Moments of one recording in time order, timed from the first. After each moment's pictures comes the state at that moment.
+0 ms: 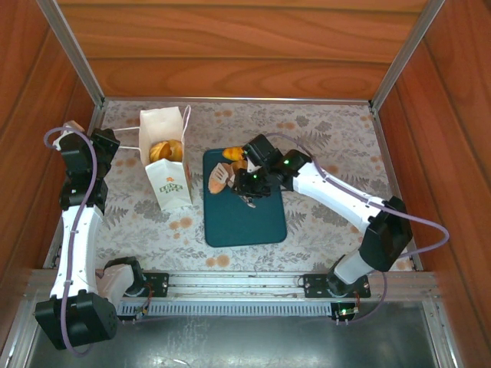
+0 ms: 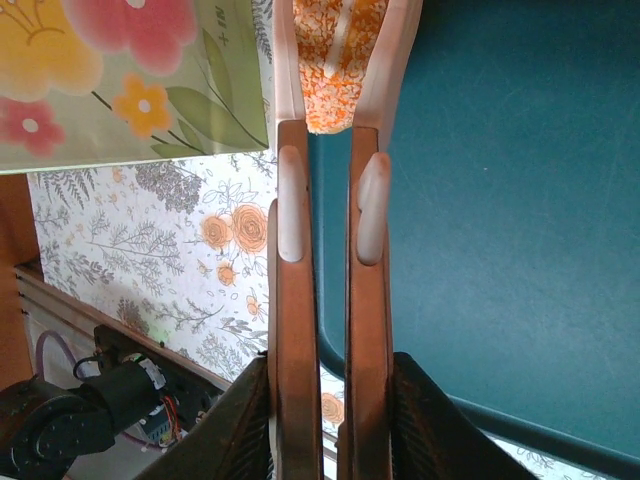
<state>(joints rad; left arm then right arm) 0.17 0.94 0.87 -0.21 0.11 -0.94 0.84 1.54 1.32 -0.81 -0.28 0.78</state>
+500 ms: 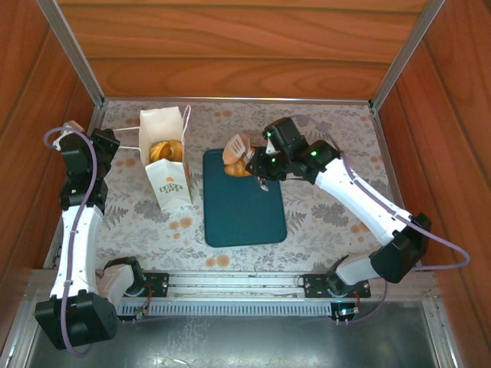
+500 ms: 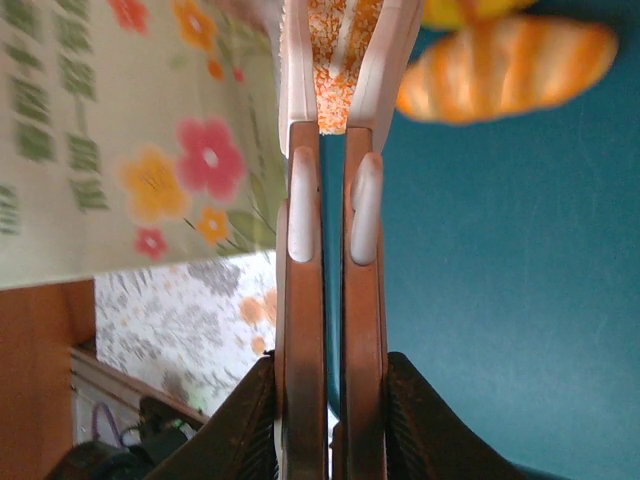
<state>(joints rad) 0.17 0.94 0.87 -0.21 0.11 -0.94 0.73 1.43 1.44 -0.87 -0.20 0.76</state>
